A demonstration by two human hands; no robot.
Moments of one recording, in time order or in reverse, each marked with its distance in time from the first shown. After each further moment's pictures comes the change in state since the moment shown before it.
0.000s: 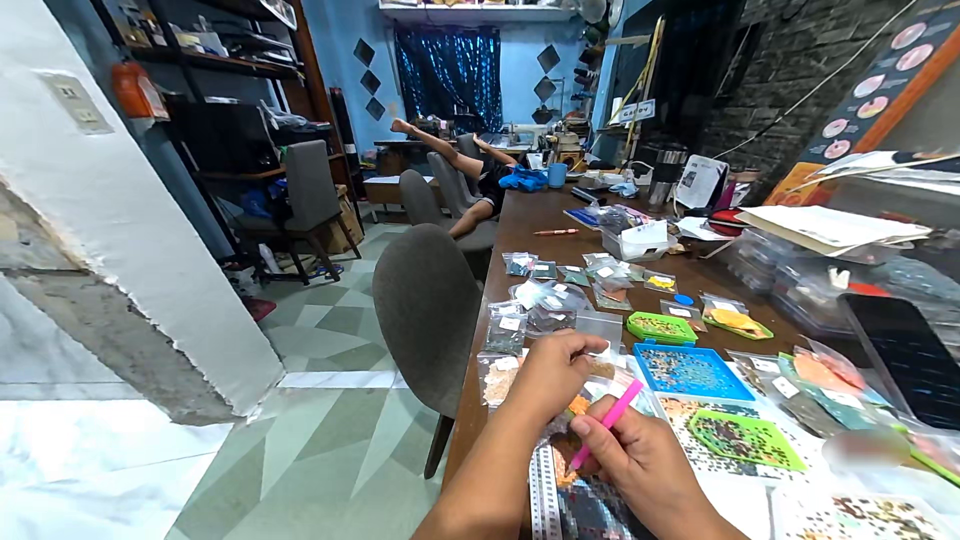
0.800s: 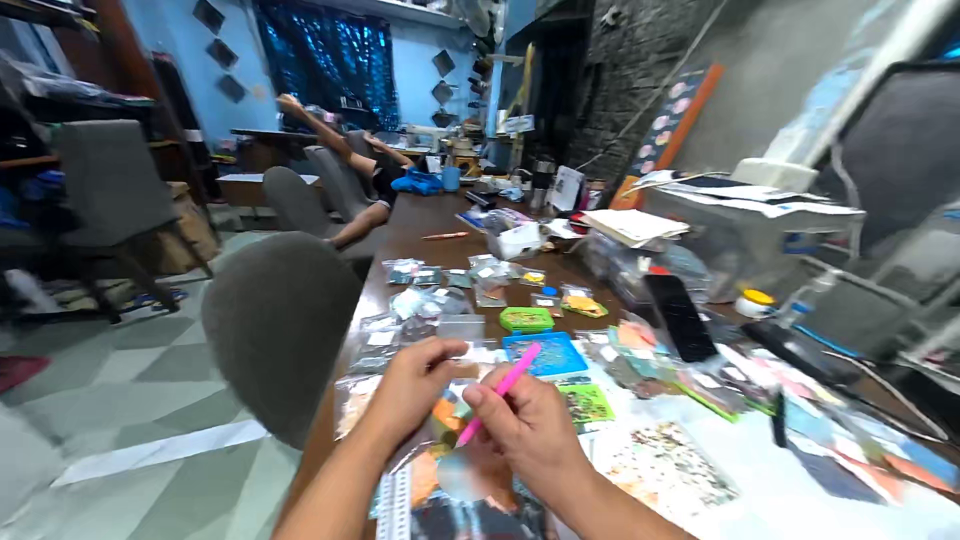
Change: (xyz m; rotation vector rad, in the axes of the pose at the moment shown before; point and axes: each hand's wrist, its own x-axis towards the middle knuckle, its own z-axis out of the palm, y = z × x) left_hand -0.004 -0.002 0.001 0.052 0.056 0.099; right_hand 0.011 -0.041 -0.037 0.098 0.113 0.112
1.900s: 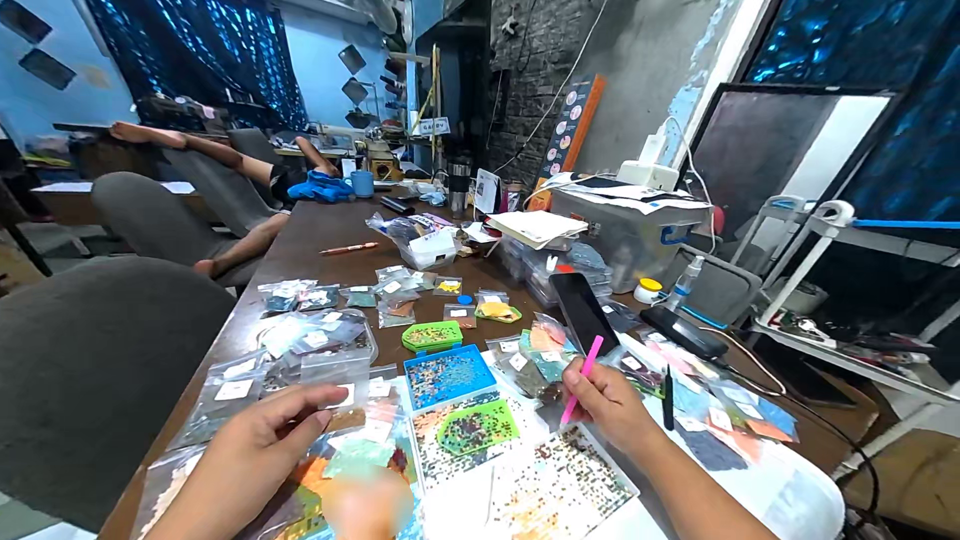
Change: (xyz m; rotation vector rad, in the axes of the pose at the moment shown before) left_hand -0.002 -0.022 -0.001 0.023 0.030 -0.017; right_hand -0.042 0.052 -0.203 -0.237 0.091 0.150
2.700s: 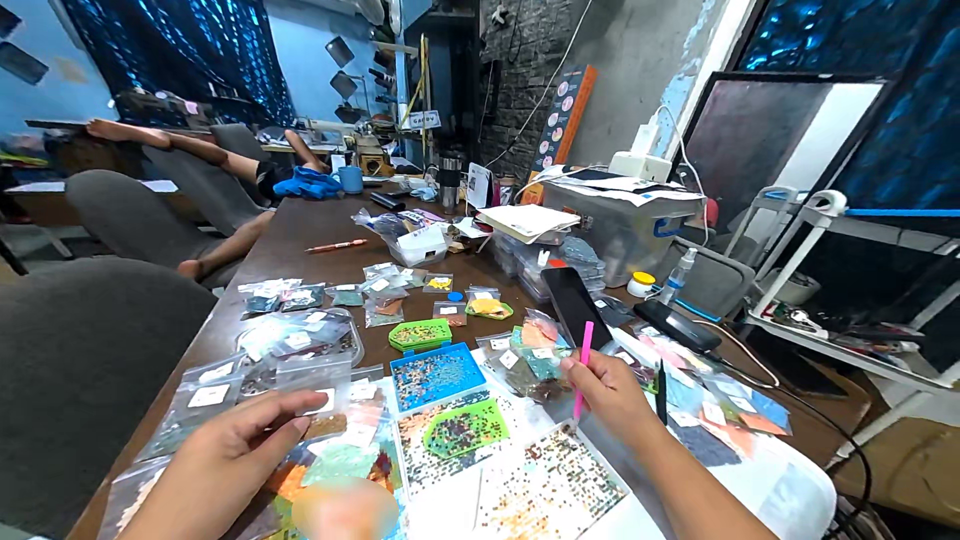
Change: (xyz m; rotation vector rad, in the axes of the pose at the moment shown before) left_hand -0.003 0.007 -0.006 0.017 -0.057 -0.047; right_hand 0.003 -0.006 -0.007 -0.168 0.173 0.106
